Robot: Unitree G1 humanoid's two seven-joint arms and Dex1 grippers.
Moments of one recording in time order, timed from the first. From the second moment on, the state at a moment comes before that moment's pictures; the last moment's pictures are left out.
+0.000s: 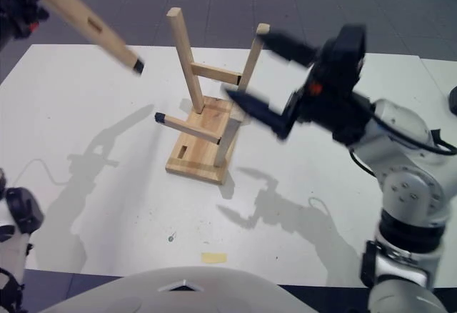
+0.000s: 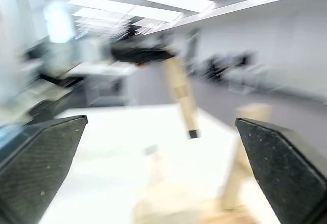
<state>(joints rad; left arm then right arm) -0.65 0.78 0.42 -0.21 -0.98 1.11 0.01 -0.26 -0.75 -0.25 -0.70 1.17 0.79 0.70</state>
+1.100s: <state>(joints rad) -0.55 0.63 0.37 -0.39 -1.07 1.18 0.00 -0.18 -0.61 0.00 -0.65 0.80 0.62 0.56</state>
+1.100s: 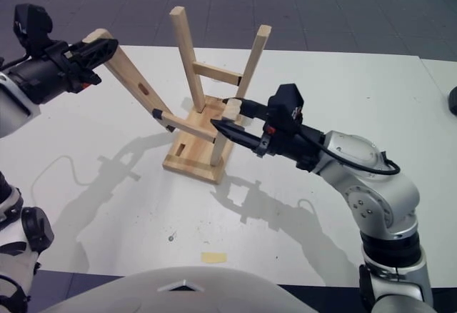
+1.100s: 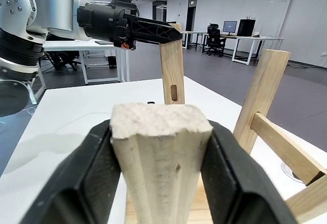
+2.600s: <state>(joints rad) -0.57 0.49 0.23 -0.37 -0.91 1.09 -0.08 -0.20 -0.54 0.17 -0.64 0.47 0.49 0.43</state>
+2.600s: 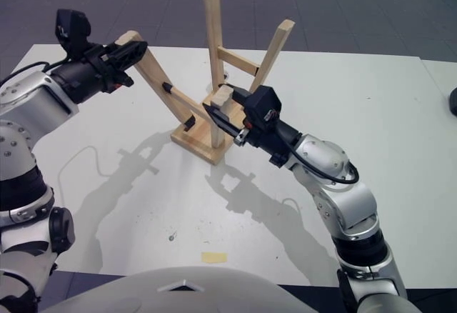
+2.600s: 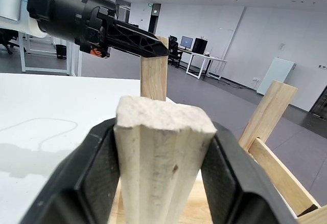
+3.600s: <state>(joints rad) -0.70 0.53 0.26 -0.35 -0.91 1.32 -0.10 -0.23 -0.55 0.18 -0.64 0.46 0.51 0.42</state>
